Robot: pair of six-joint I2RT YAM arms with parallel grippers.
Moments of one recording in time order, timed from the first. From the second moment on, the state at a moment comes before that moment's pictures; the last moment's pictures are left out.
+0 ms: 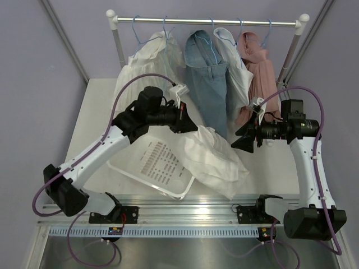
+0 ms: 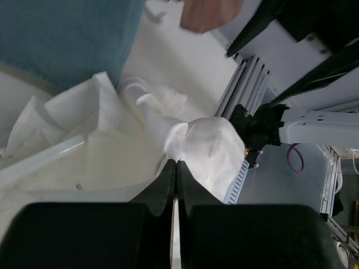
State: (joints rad) left arm -0.69 1.39 1.31 -0.38 0.57 -0.39; right arm -0.07 1.13 1.22 -1.14 -1.14 -0.71
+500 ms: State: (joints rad) left arm -0.62 1.23 1.96 -0.54 0.47 -0.36; right arm -0.07 1.17 1.34 -1.12 -1.15 -0.69
